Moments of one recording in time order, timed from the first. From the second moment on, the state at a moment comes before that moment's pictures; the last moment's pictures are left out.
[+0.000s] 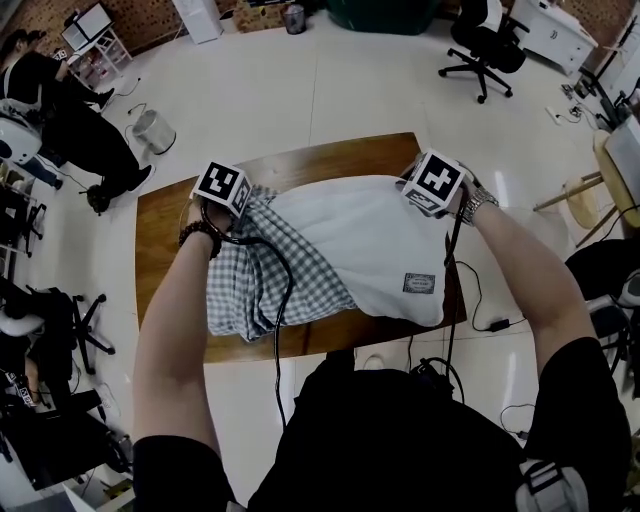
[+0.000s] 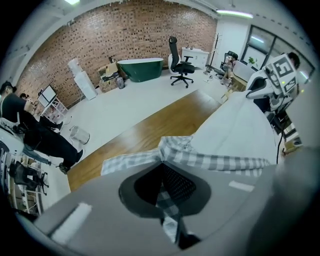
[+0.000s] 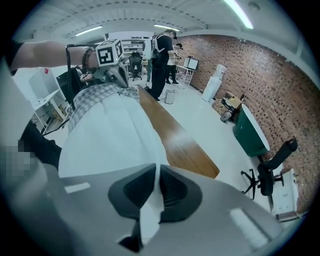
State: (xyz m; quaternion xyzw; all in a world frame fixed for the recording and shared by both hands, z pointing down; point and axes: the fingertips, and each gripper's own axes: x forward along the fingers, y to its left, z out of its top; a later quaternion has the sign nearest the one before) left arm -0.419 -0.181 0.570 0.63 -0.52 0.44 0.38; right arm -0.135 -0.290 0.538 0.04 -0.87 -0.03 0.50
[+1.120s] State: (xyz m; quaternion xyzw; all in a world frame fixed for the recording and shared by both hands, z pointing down) left arm -0.291 -0.087 0.527 0.68 -0.61 0.26 0.31; right arm -0.084 -0.171 0.551 0.06 -0.90 -0.08 0.42
